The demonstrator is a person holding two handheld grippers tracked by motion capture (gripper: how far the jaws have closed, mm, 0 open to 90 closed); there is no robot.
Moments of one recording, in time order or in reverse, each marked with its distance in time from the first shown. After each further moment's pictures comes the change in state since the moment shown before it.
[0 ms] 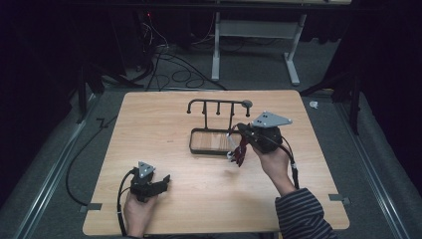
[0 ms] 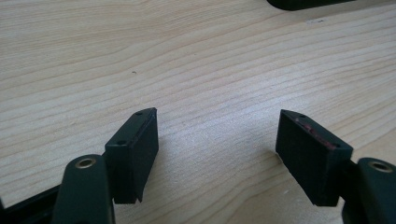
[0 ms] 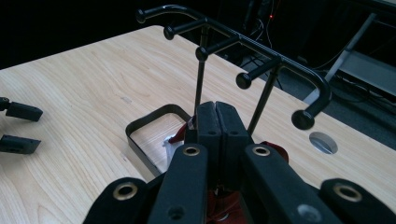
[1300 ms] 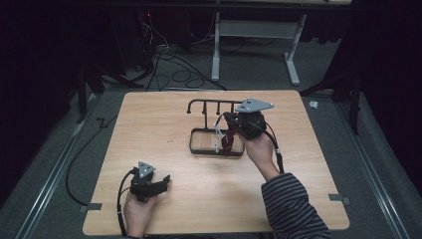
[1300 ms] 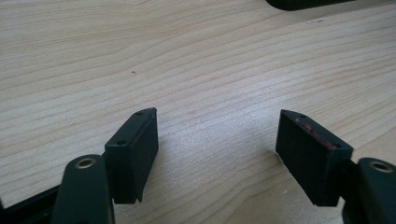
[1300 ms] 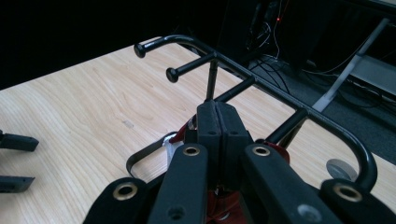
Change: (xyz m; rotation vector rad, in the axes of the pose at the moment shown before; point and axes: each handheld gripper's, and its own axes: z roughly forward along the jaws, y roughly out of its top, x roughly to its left) left arm 0.000 0.000 0.000 0.002 -0.003 0.002; right arm 0.003 0.033 0.039 -0.002 0.024 0.010
